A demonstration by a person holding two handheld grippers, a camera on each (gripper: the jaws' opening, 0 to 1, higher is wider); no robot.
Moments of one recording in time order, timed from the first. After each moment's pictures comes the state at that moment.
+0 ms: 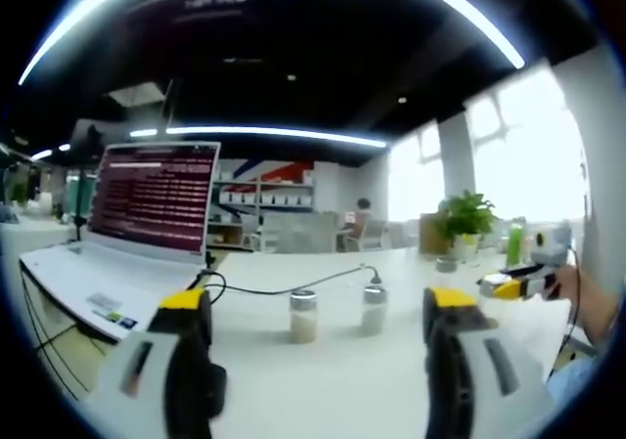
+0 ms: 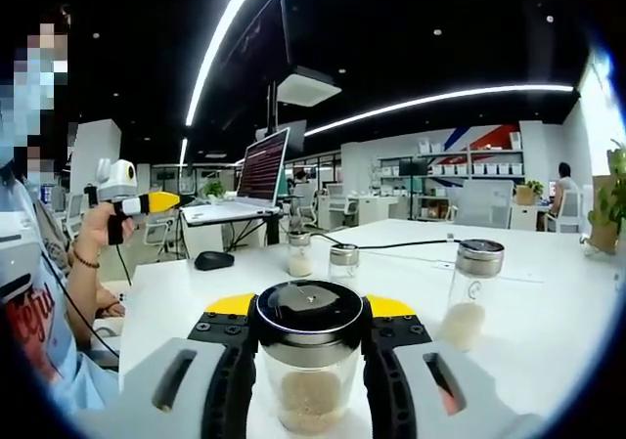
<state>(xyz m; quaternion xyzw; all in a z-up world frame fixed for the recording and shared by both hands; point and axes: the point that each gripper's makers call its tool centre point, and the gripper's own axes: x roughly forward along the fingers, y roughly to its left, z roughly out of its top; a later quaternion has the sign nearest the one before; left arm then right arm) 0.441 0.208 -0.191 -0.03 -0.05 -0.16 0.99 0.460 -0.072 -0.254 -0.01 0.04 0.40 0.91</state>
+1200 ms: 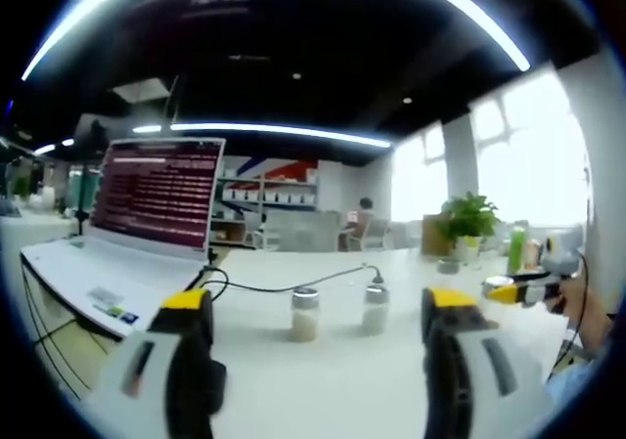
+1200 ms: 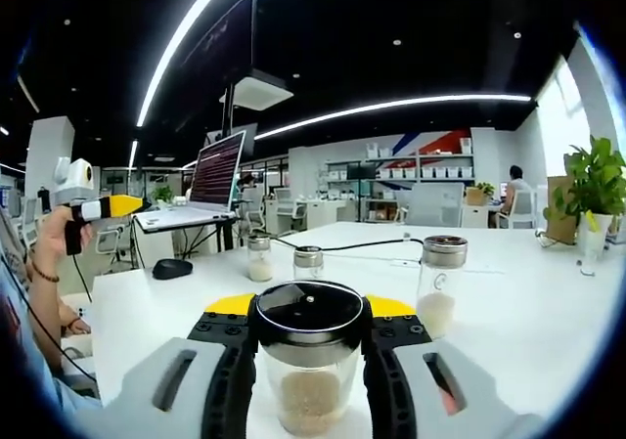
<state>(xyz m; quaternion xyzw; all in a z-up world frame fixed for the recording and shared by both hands) 0.441 0.212 -0.194 -0.04 -0.04 -0.15 0.99 0.463 -0.077 -0.255 -0.01 0.03 0.28 0.96</state>
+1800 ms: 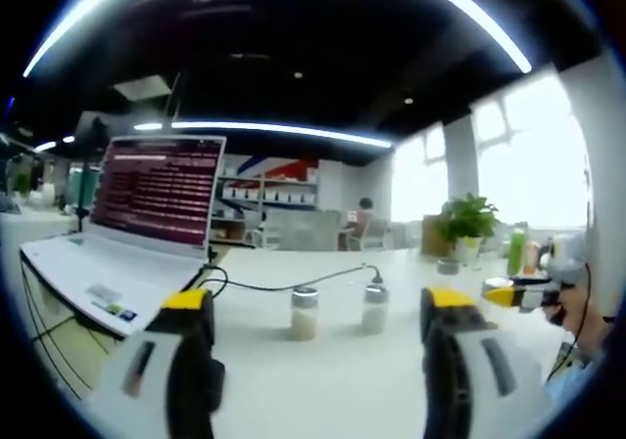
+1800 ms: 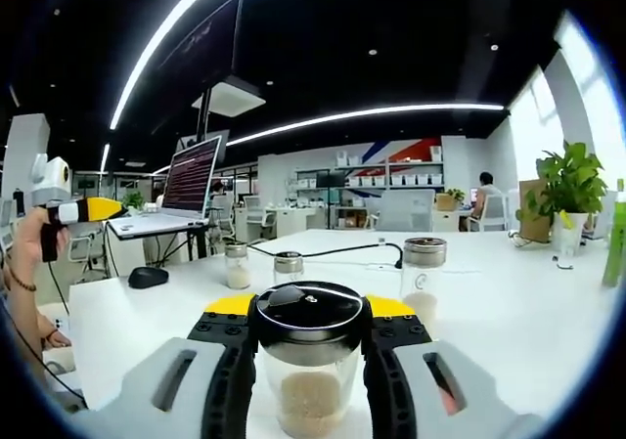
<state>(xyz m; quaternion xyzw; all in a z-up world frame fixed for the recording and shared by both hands) 0.442 0.214 -0.196 -0.04 -0.04 -0.15 0.99 0.465 -0.078 -0.254 0.00 0.01 0.21 0.98</state>
